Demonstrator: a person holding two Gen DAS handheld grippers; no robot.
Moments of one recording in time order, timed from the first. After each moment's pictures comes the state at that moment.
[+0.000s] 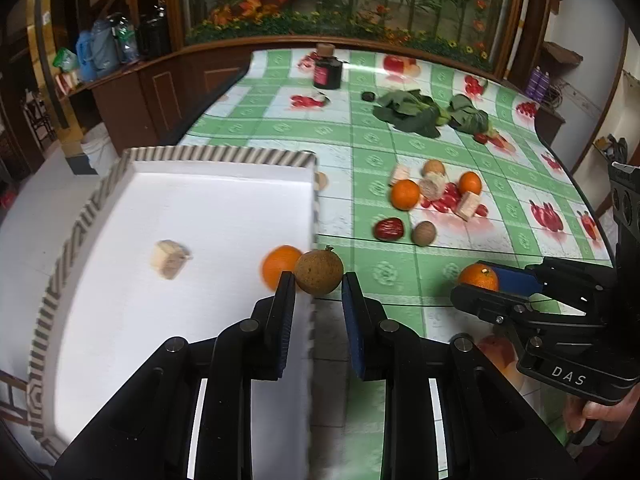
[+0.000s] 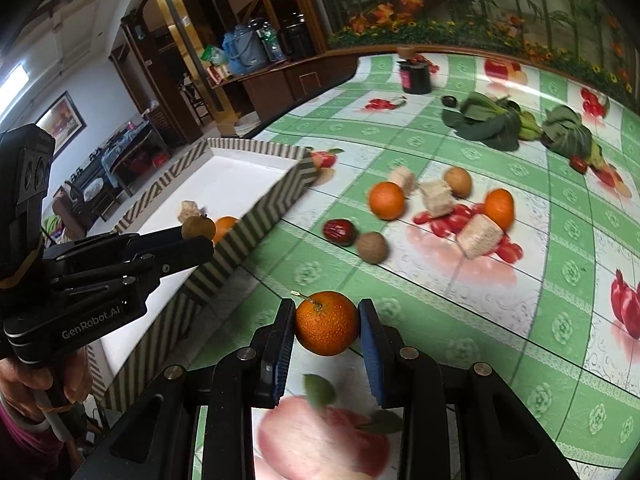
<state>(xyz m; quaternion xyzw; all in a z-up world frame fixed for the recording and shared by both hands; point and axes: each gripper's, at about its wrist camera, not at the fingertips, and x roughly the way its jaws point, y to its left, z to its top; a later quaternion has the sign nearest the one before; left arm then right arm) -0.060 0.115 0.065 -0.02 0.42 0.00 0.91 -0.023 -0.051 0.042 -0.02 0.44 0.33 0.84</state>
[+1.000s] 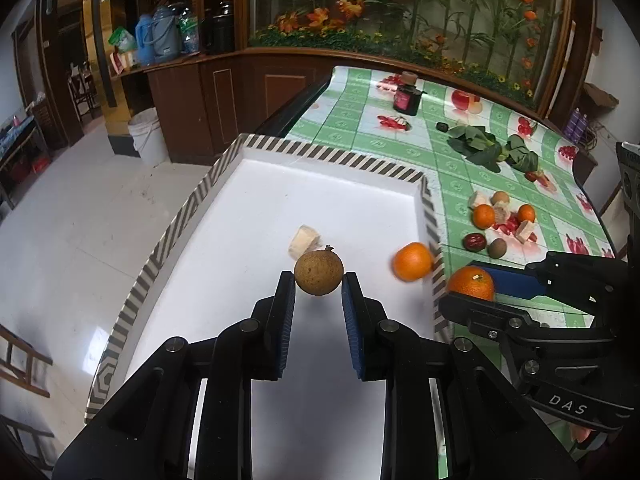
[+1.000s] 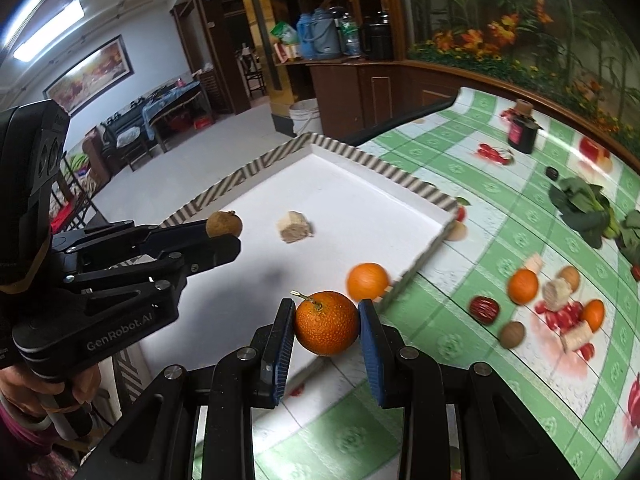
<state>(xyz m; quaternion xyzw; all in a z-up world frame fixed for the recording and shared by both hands) -0.100 0.203 0.073 -0.06 0.40 0.07 0.91 -0.046 0.068 0.069 -0.11 0.41 0.41 0.81</state>
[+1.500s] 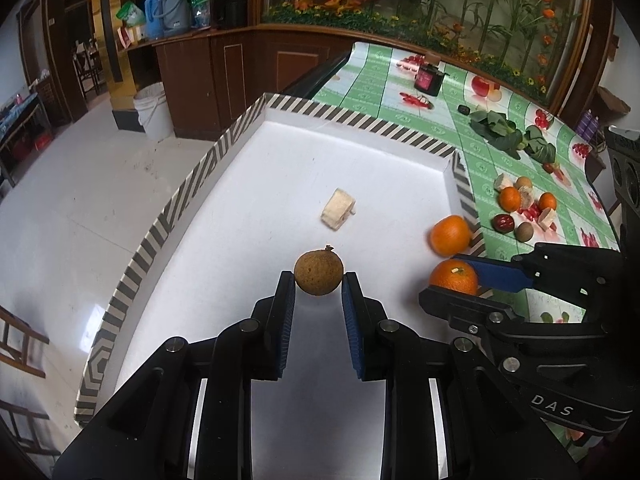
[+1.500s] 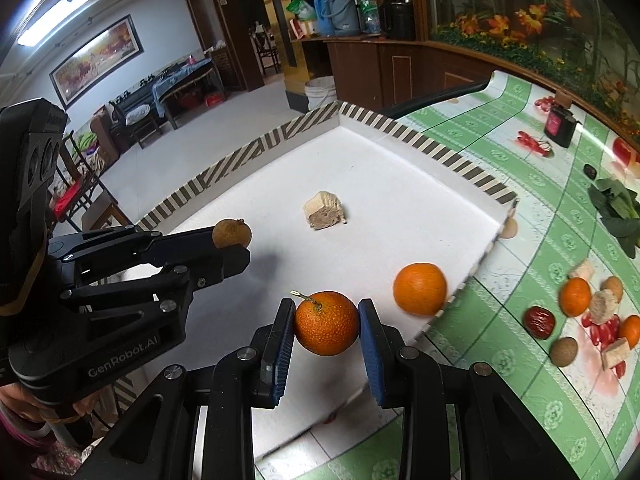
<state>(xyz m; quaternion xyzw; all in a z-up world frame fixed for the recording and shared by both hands) -0.101 0.226 0.046 -0.09 0.43 0.08 0.89 -0.046 0.107 0.045 -0.13 0.44 0.42 0.78</state>
